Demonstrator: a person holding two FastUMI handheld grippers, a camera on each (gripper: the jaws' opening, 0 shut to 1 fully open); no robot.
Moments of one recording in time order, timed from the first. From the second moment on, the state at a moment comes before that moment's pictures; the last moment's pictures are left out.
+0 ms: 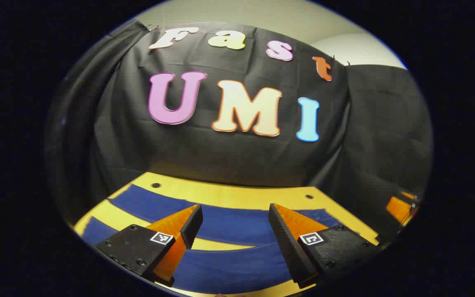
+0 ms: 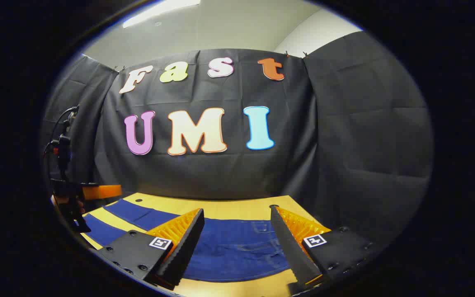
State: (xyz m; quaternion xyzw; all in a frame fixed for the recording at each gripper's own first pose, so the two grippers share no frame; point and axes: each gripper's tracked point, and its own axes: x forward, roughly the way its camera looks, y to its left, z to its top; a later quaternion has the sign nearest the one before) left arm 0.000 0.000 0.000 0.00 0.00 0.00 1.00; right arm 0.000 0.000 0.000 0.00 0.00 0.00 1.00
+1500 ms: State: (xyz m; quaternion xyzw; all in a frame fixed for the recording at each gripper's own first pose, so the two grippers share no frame) left arm -0.119 0.179 -0.214 0.21 0.36 -0.18 0.89; right arm -0.014 0.084 -0.045 -0.08 0.10 0.03 0.99
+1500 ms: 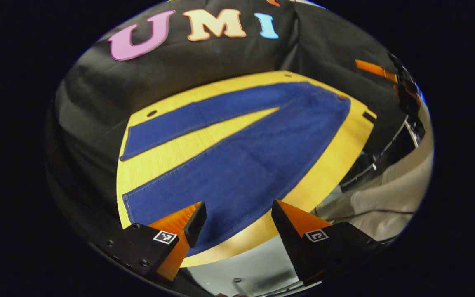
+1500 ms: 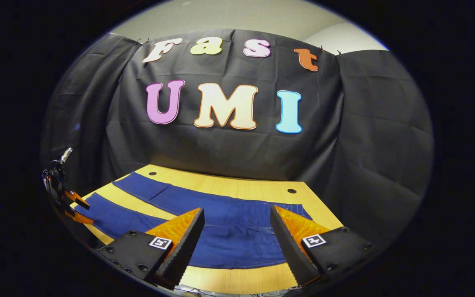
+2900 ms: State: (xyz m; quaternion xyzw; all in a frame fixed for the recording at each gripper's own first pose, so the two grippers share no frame) left arm -0.132 0.210 -0.242 0.34 0.49 -0.27 0.75; right arm 0.008 0.107 -0.134 -0.16 0.25 0.18 0.94
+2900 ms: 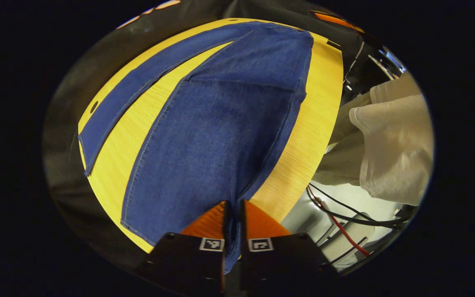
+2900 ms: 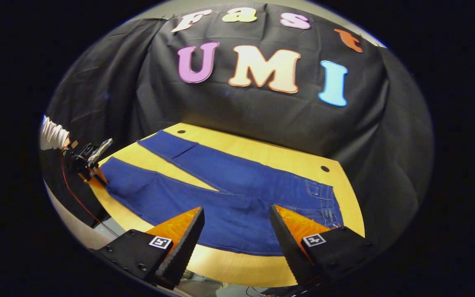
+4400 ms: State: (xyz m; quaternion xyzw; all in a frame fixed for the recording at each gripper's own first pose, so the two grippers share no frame) left arm -0.134 0.210 -0.241 0.28 0.65 -0.20 0.68; right arm 0.066 -0.075 -0.310 -0.43 0.55 0.36 0.62
